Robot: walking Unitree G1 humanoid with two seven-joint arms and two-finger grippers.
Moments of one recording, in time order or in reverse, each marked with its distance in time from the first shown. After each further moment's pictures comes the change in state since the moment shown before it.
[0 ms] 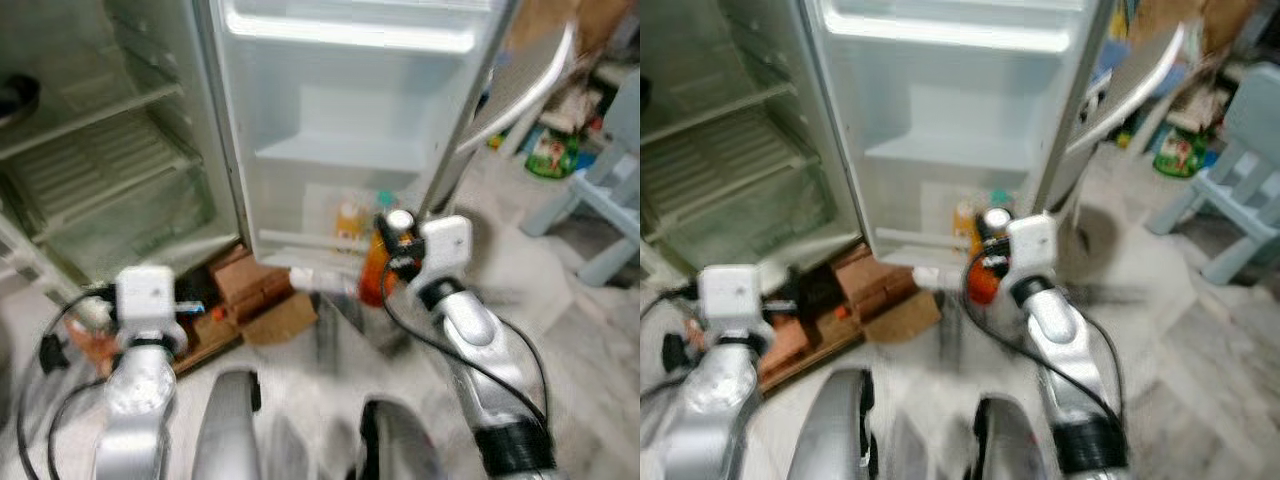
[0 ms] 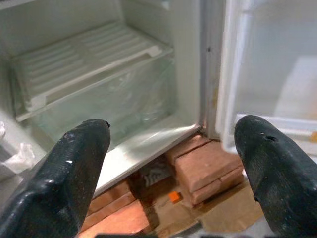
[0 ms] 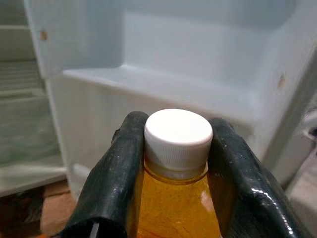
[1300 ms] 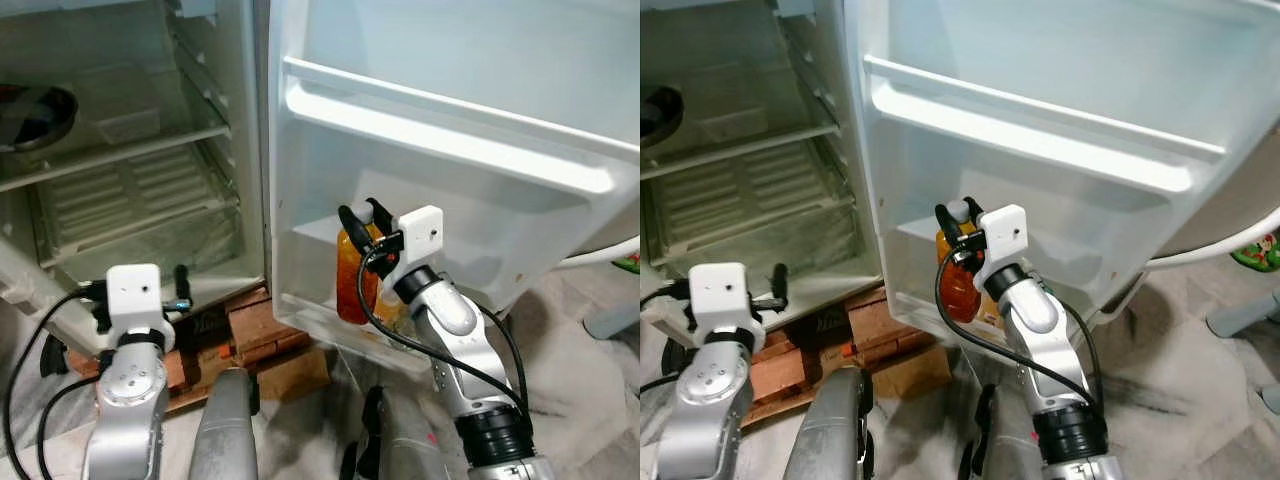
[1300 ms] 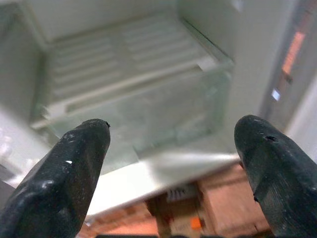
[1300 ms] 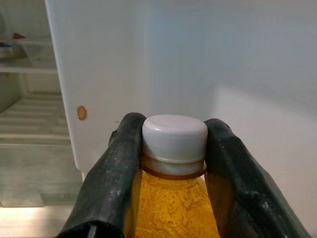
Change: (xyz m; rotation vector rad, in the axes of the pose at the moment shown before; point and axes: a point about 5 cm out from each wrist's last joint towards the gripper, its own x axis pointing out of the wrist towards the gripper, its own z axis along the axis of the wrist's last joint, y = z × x) left arm 0.001 0.001 -0.009 -0.007 0.062 0.037; right arm 0.010 0.025 0.013 0.039 -0.066 0.211
